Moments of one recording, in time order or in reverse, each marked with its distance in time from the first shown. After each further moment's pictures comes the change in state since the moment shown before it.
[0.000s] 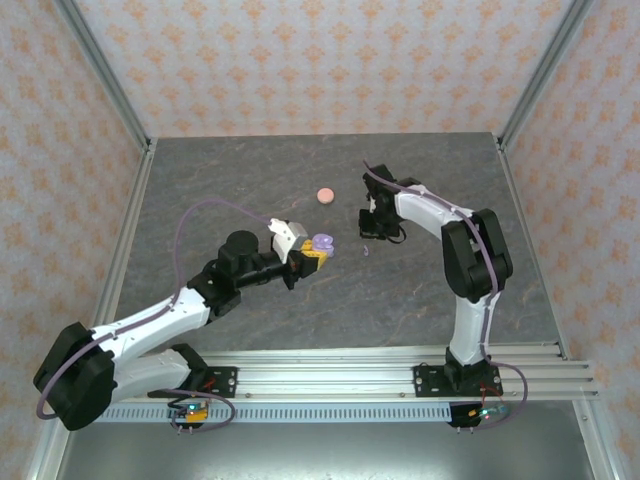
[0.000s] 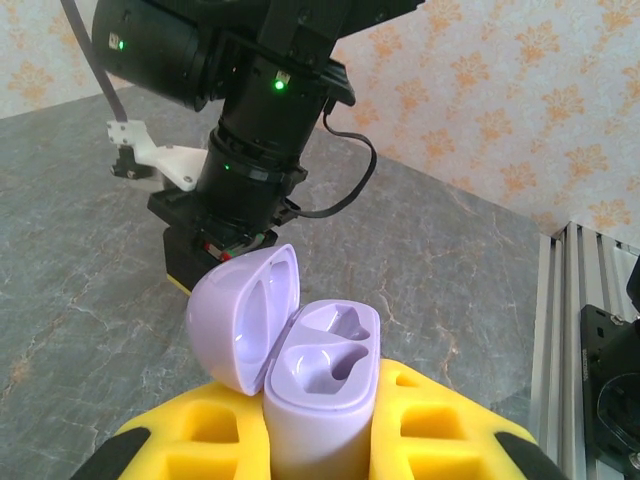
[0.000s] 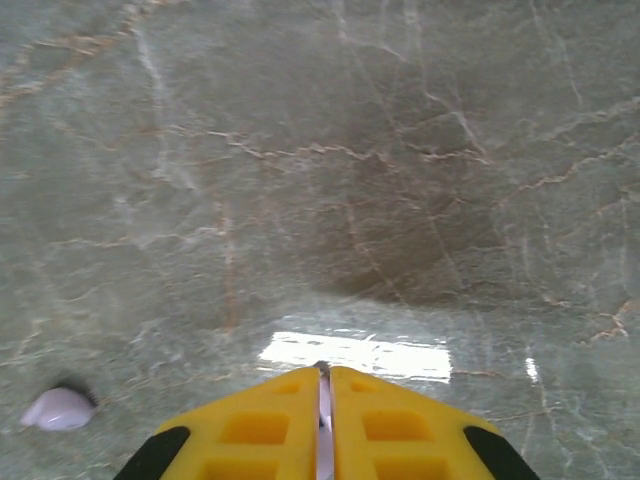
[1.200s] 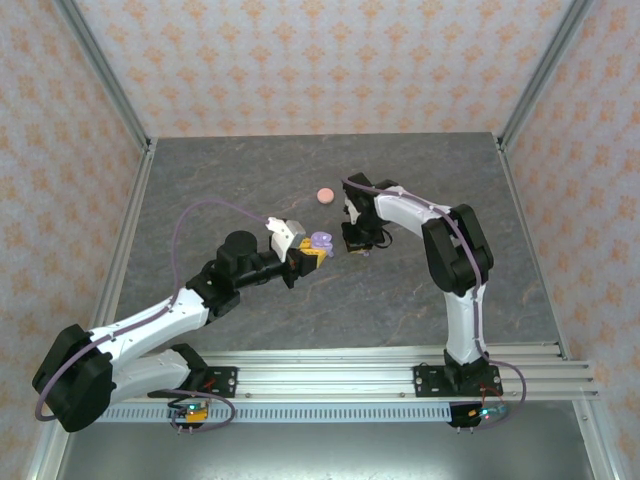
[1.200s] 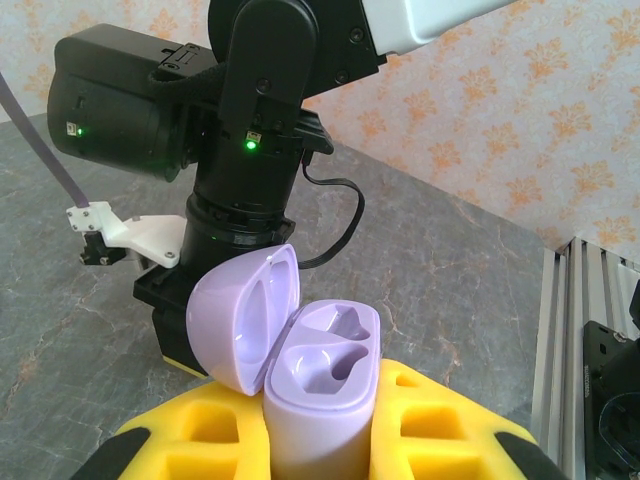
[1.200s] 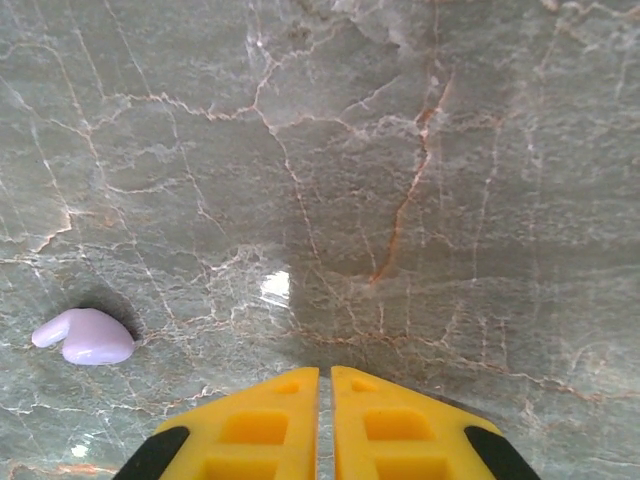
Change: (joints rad) left arm 0.000 -0.009 0.000 0.002 -0.021 -0.029; right arm 0.091 0.101 0.089 -0.105 -0.086 -0.133
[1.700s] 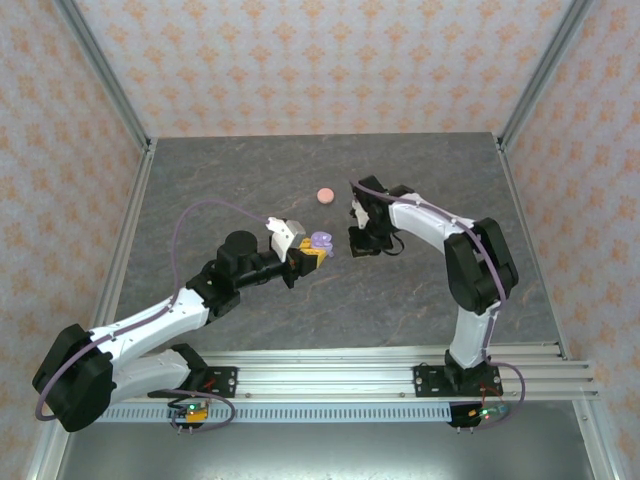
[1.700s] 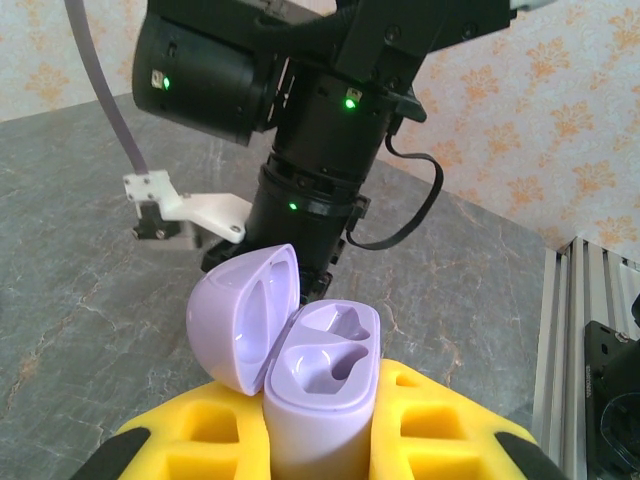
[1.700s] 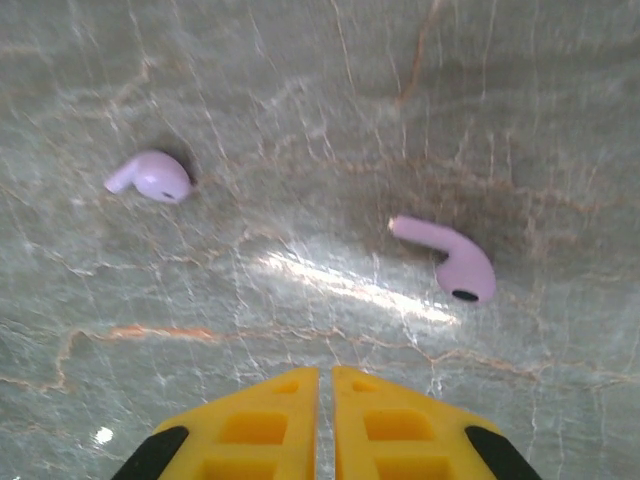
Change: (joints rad) left arm 0.000 0.002 0.000 0.000 -0.002 0.000; right arm 0.000 -0.195 -0.174 0.012 -0.056 0.000
